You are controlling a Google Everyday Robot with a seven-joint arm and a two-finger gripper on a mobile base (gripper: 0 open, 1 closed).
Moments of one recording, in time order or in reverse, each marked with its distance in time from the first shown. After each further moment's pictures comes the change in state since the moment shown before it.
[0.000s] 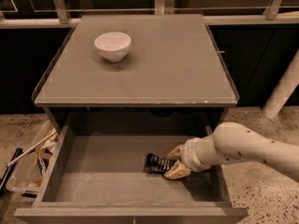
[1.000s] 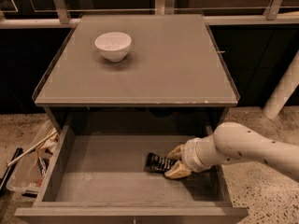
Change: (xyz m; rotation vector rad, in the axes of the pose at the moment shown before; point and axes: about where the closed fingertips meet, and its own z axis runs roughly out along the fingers) arm -0.001 0.000 -0.001 -0.001 0.000 0.000
